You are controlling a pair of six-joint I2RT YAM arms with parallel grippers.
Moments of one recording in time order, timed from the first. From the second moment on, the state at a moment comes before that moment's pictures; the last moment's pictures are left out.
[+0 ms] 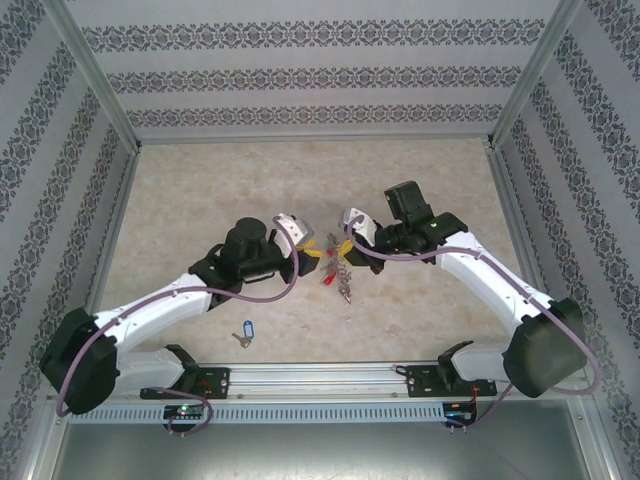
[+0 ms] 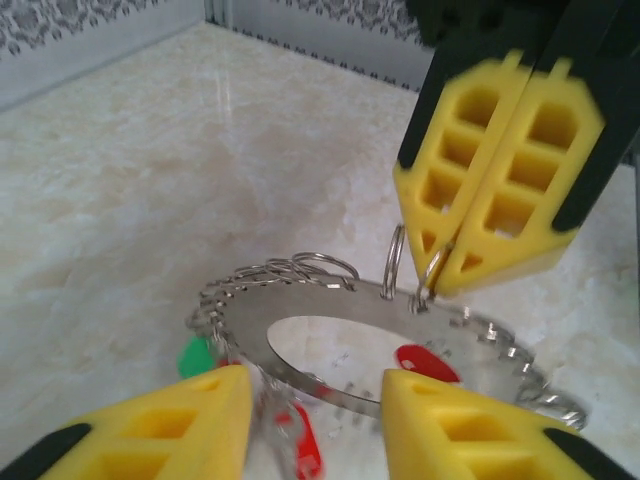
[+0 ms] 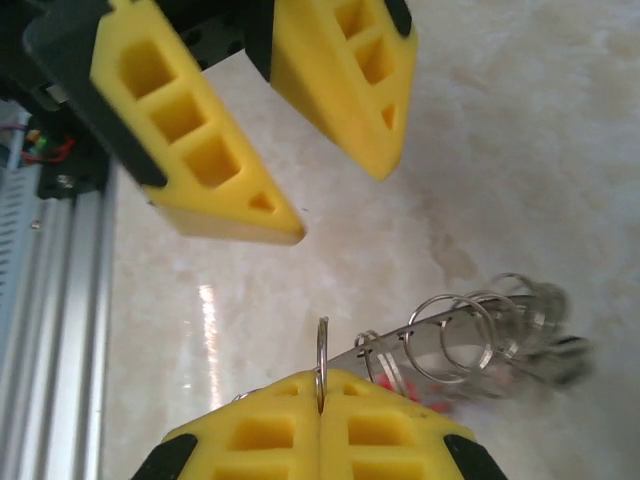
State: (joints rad) left arm -0.67 1.19 0.70 0.12 0.34 0.06; right arm 0.46 1.31 1.03 -0.67 -0.79 -0.57
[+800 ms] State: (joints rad) left arm -0.66 1.07 0.65 0.14 0.45 0.28; right arm 0.58 1.18 0.97 -0.54 -0.63 -0.81
